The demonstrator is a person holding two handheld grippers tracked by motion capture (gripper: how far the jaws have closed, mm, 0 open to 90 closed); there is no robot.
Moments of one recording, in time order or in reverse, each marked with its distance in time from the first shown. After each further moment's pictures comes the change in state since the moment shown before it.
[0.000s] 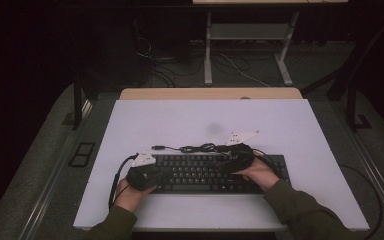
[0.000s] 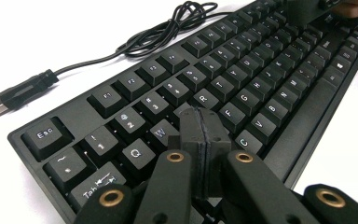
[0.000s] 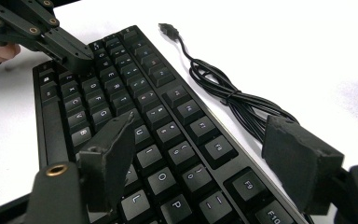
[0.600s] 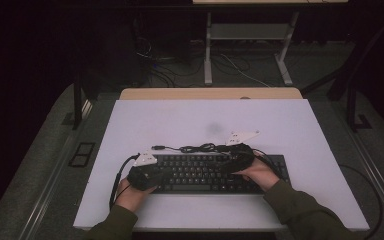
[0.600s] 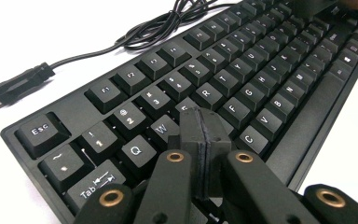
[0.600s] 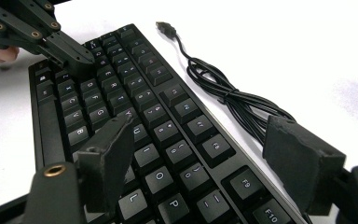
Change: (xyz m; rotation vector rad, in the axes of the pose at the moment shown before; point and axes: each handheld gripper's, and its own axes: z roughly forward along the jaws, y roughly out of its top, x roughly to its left) left arm 0.002 -0.001 0.003 0.020 -0.006 -0.001; right arm 0.000 0.000 0.000 0.002 -0.010 -0.002
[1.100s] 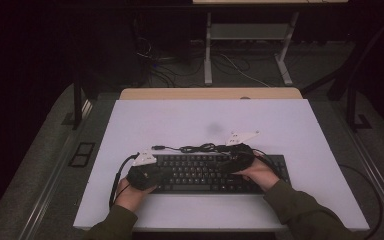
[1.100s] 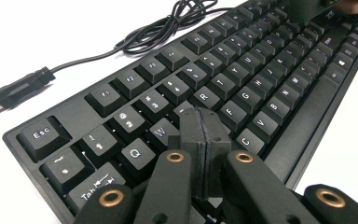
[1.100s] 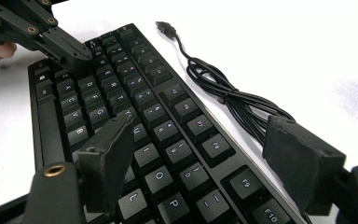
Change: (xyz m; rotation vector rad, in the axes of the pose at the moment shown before) left arm -0.001 0.002 -0.002 -0.009 0.000 0.001; right arm 0.000 0.000 0.000 0.001 -0.001 -0.002
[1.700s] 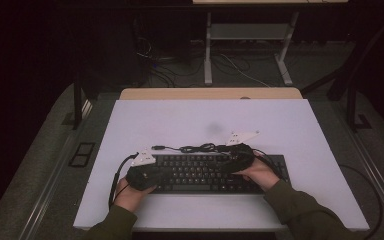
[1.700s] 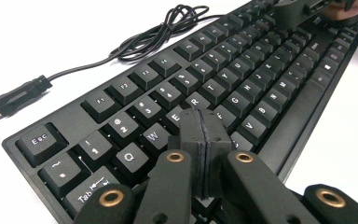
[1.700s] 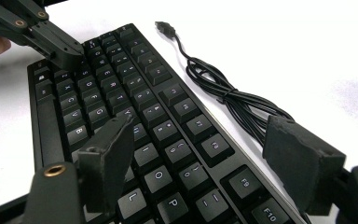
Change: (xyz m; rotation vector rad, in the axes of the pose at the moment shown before) left arm -0.002 0.002 -0.006 -0.022 -0.024 0.004; right arm 0.000 0.000 0.000 0.001 -0.002 0.001
